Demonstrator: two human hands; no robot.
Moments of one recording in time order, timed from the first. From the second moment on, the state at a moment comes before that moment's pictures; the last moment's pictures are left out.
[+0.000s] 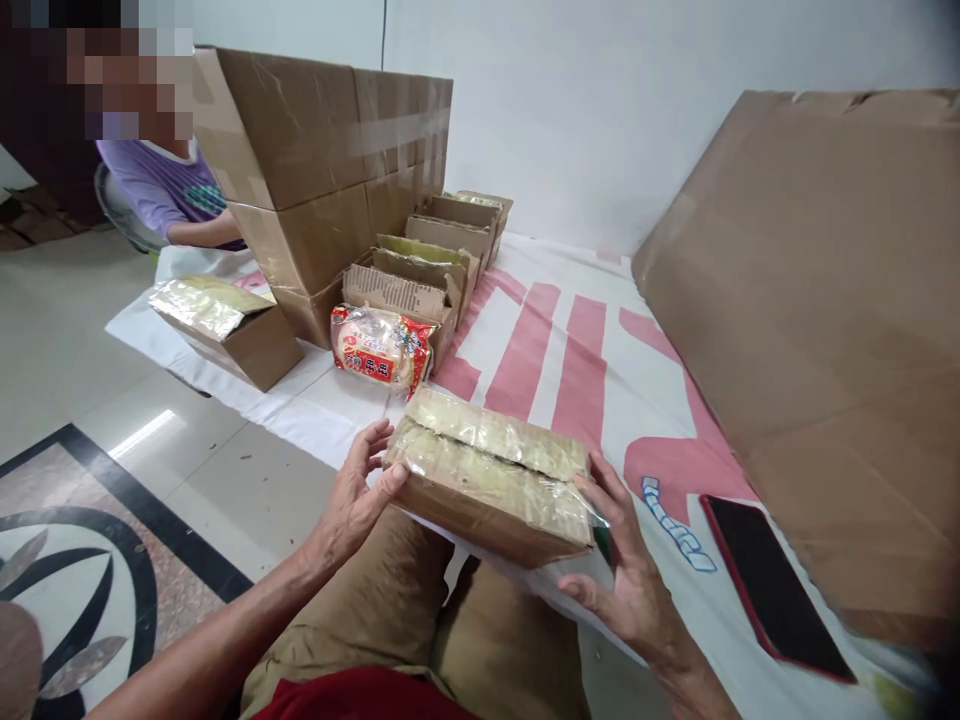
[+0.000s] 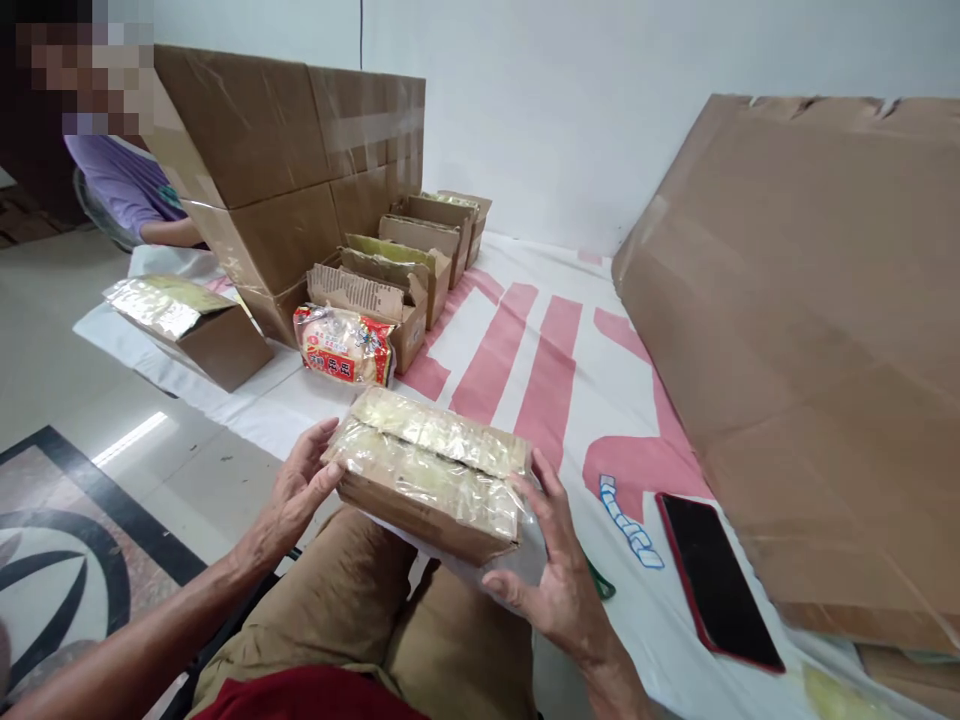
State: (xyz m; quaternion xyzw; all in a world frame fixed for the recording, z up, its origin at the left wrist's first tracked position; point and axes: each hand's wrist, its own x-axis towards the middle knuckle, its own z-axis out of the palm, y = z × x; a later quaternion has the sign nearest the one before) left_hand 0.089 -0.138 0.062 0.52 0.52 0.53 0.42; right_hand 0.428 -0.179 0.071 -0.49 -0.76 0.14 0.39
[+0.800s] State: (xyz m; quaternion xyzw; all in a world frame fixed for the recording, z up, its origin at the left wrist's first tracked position) left_hand -0.054 -0.074 0.065 0.43 0.56 0.65 0.29; right_hand 0.211 -0.076 0.061 -0.42 -0.74 0.17 0.49
